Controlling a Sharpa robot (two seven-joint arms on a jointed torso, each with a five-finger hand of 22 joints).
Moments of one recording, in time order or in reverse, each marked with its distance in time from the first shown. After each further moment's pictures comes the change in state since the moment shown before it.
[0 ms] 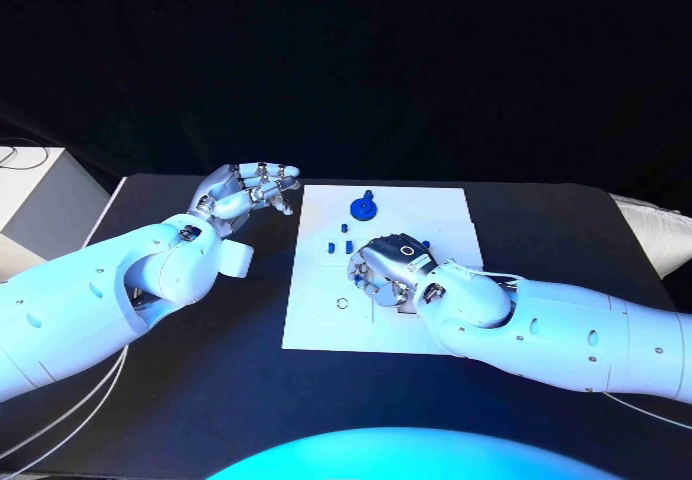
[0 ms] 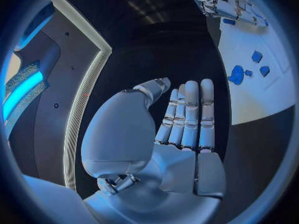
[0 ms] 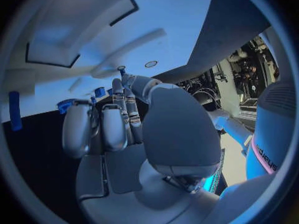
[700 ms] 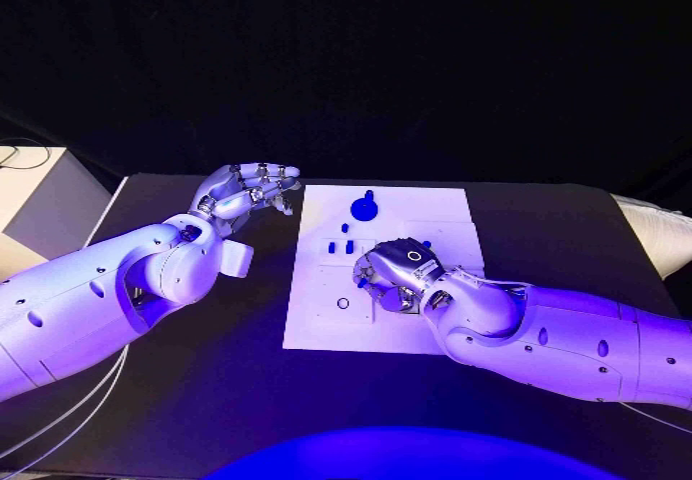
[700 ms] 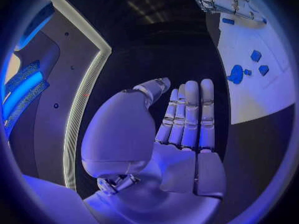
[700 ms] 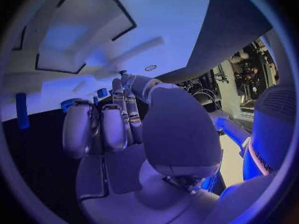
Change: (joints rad) left arm -0.002 -0.002 0.000 -0.001 0.000 0.000 -0.001; left_hand 0.000 0.000 0.000 0.000 0.000 0.000 0.000 0.000 0.000 0.000 0.000 0.000 0.000 0.000 0.000 0.000 0.000 0.000 0.000 0.000 0.000 0.000; right arm -0.012 -0.026 -0.008 0.025 -0.032 -0.034 -0.023; right_hand 0.000 0.000 0.003 -0.003 0.001 0.002 0.002 0.000 0.002 0.000 0.000 -0.003 0.000 0.000 0.000 0.005 0.006 0.000 0.000 0.000 0.006 0.010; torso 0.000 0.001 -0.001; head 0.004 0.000
